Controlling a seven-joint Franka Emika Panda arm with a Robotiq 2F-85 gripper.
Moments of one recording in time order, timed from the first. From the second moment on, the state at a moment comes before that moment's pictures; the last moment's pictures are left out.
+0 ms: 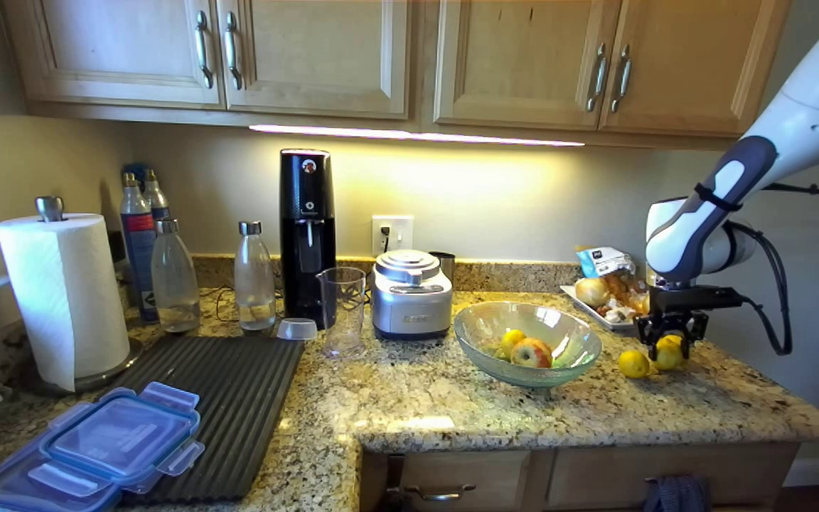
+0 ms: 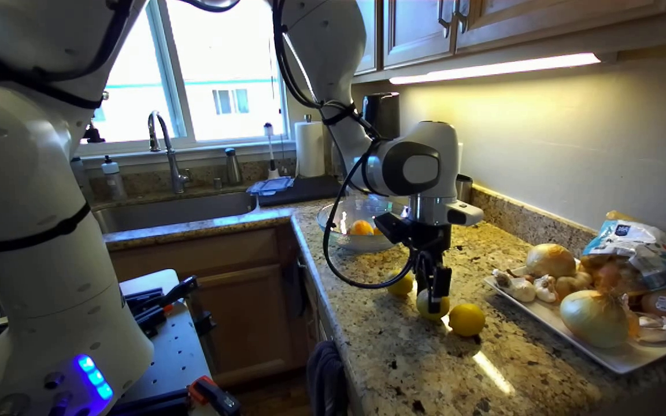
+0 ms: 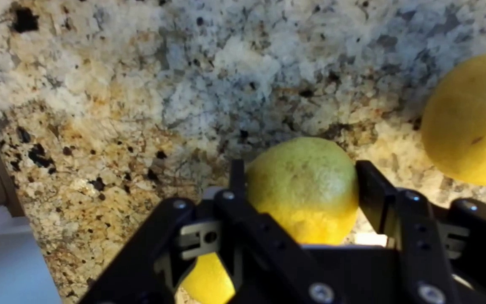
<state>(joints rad) -0.02 0.61 -0.22 -2.06 -0.08 2.59 0.38</state>
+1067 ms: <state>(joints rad) 0.12 0.40 -0.23 -2.15 -0.19 2.67 0.37</state>
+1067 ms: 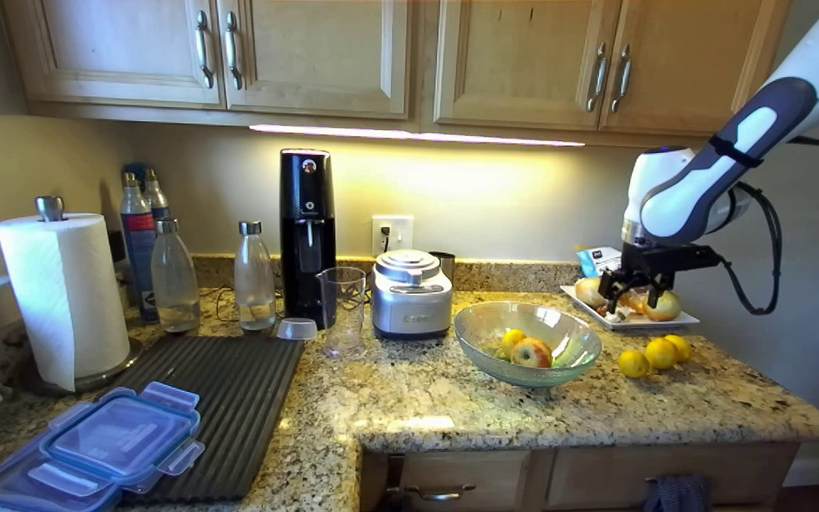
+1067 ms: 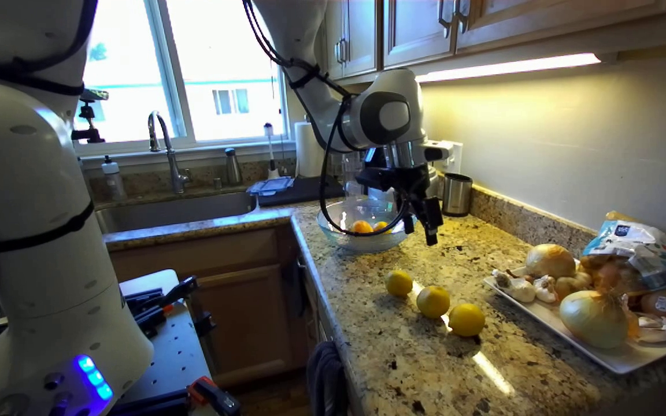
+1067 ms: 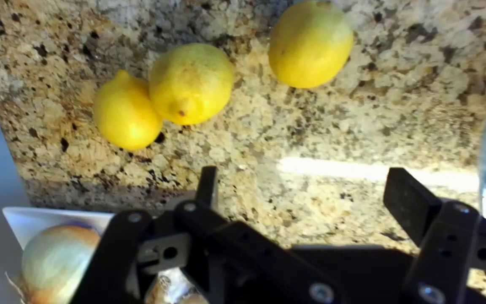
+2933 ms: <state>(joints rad) 0.31 0.57 -0.05 -1.81 -0.24 2.42 0.80</state>
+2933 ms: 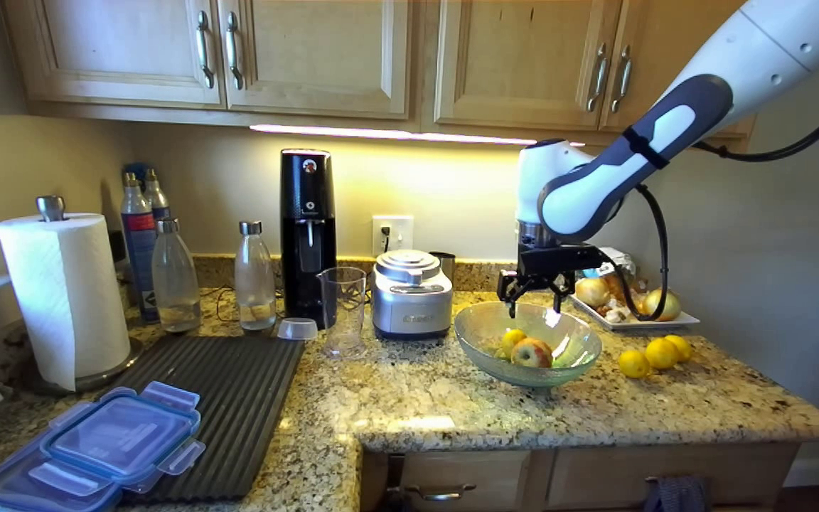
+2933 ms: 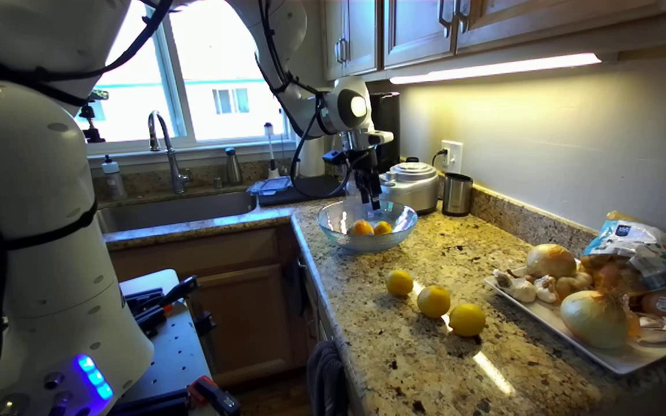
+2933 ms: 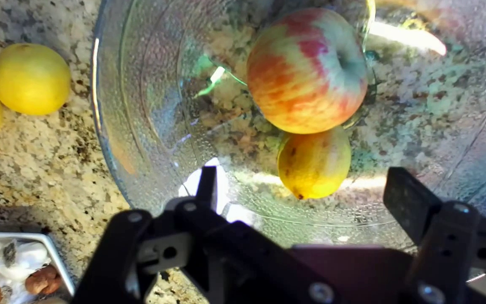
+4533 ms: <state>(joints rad) 0.21 0.83 -0.01 -1.68 0.07 2.66 0.42</state>
